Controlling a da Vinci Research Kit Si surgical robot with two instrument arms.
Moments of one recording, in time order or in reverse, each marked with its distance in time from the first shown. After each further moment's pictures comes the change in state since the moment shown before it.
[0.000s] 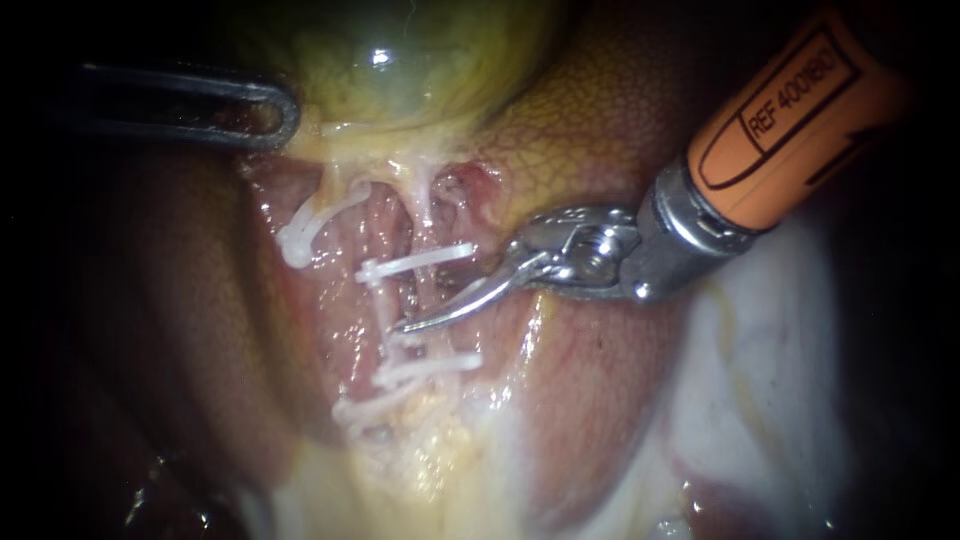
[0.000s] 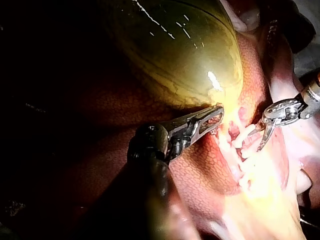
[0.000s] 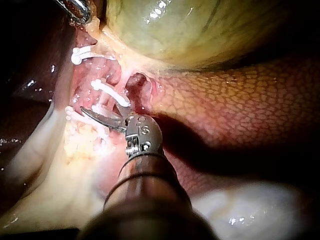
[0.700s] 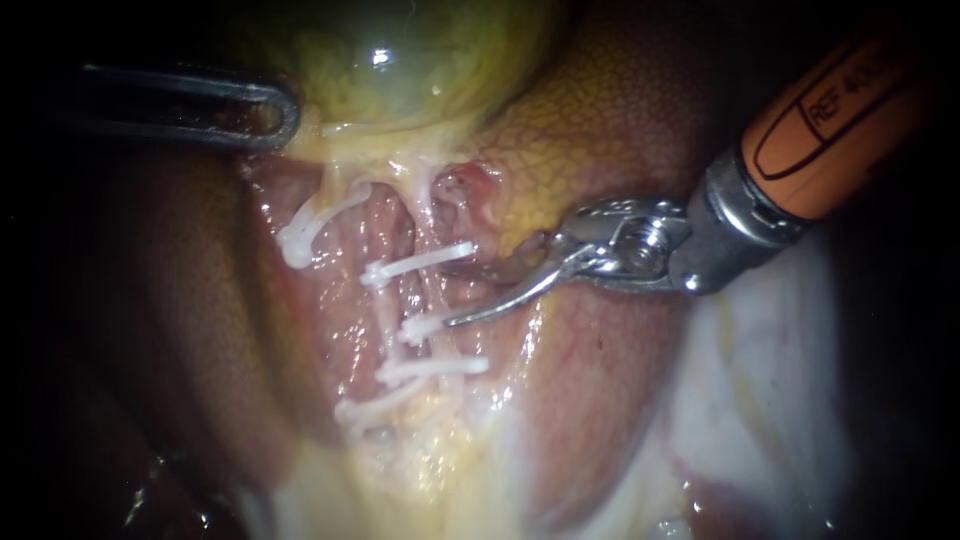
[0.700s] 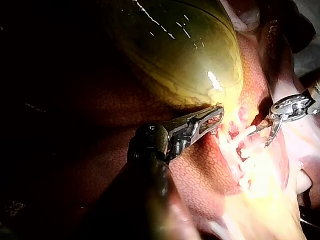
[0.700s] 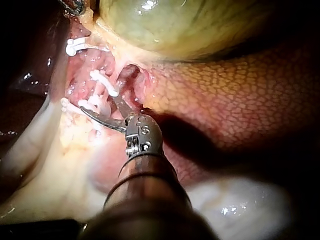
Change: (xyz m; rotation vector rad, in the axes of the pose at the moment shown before) right arm 0.000 0.000 -0.002 -0.007 0.012 -0.002; left arm 0.000 0.000 0.000 0.000 0.000 0.001
